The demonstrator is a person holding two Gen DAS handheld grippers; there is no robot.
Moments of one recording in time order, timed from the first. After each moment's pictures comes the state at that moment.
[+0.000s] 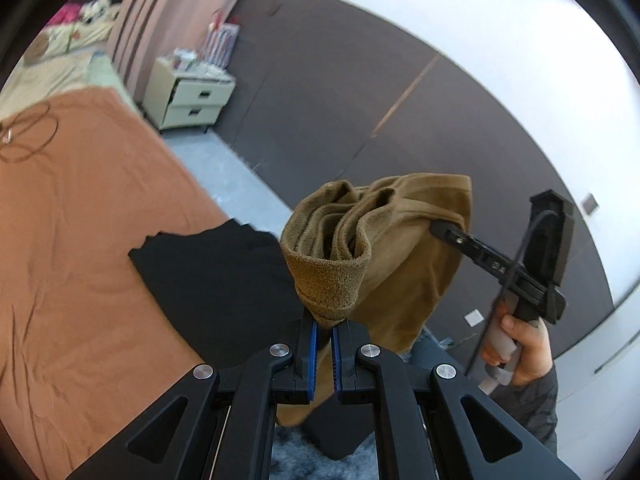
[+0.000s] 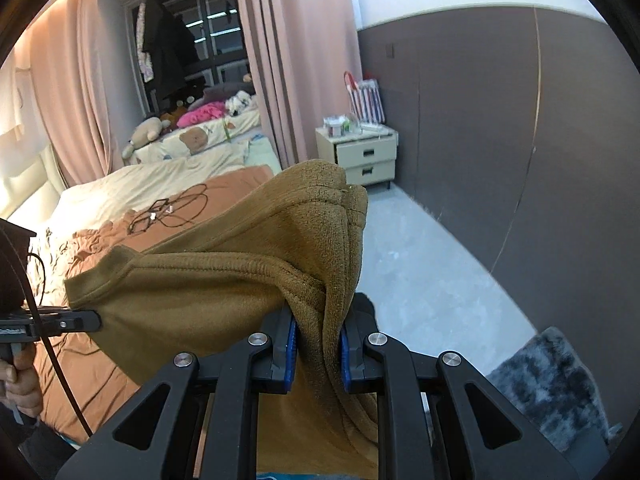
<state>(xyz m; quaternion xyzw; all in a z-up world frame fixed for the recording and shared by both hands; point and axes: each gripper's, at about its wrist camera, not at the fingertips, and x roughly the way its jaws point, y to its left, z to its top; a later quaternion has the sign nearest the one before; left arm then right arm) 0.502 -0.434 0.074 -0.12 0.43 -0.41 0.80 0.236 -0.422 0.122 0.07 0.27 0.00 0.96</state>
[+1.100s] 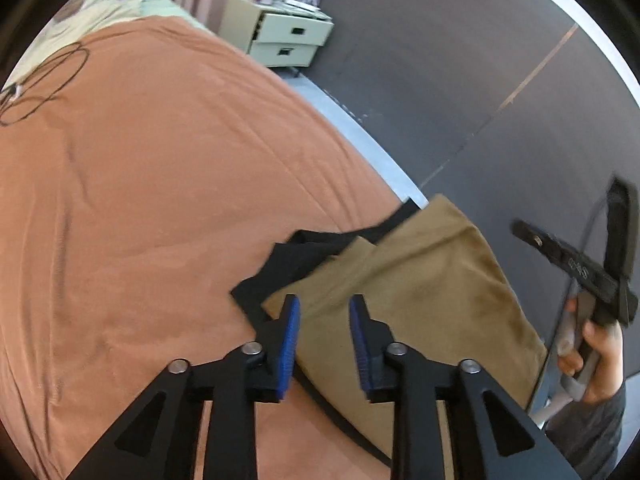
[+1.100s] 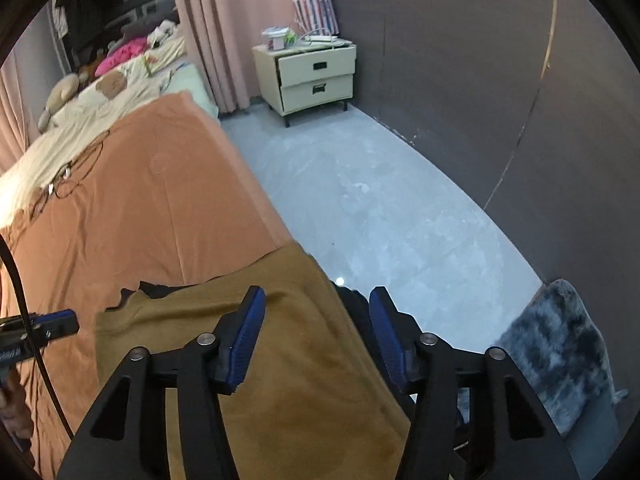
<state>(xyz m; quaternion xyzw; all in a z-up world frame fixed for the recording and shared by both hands) 0.698 -0.438 -0.096 -0.05 0.52 -0.28 0.80 0.470 -0.446 0.047 0.10 0.39 -0.09 0.91</state>
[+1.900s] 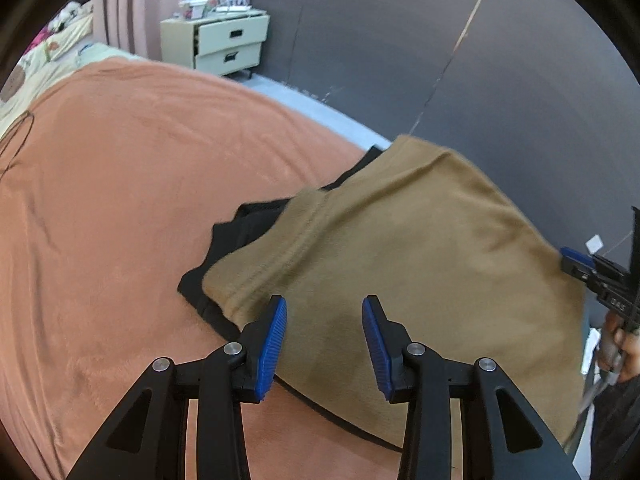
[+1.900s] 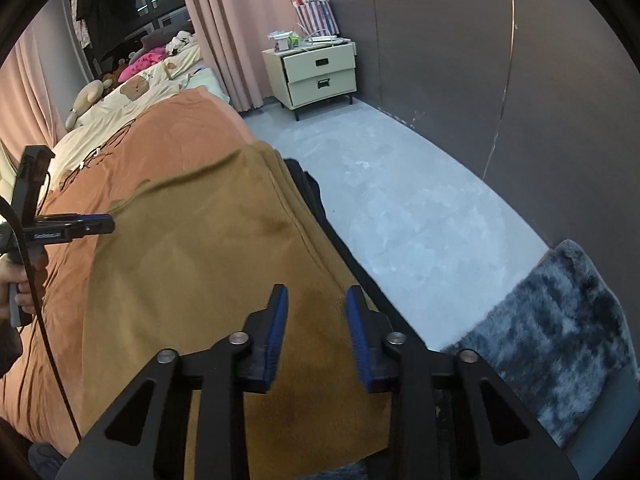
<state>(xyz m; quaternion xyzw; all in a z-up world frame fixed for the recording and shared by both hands) 0.668 -0.482 -0.130 0.08 0.50 -0.33 0.80 0.299 -0.492 -0.005 0.13 0.37 -0.05 0.92</state>
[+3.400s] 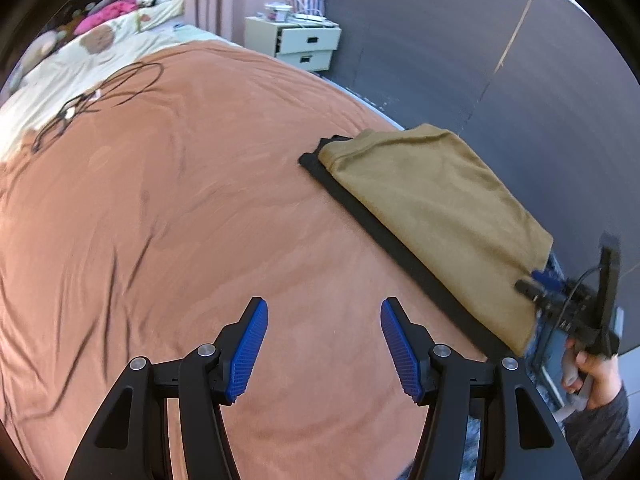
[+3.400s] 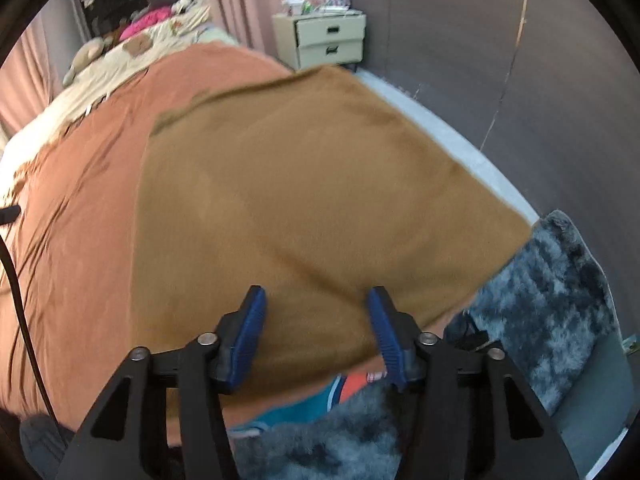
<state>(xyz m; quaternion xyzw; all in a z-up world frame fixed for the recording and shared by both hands) 0.508 -0.342 -0.056 0.04 0.50 -0.23 0.84 0.232 -0.384 0.007 0.08 0.43 -0.07 0.89</state>
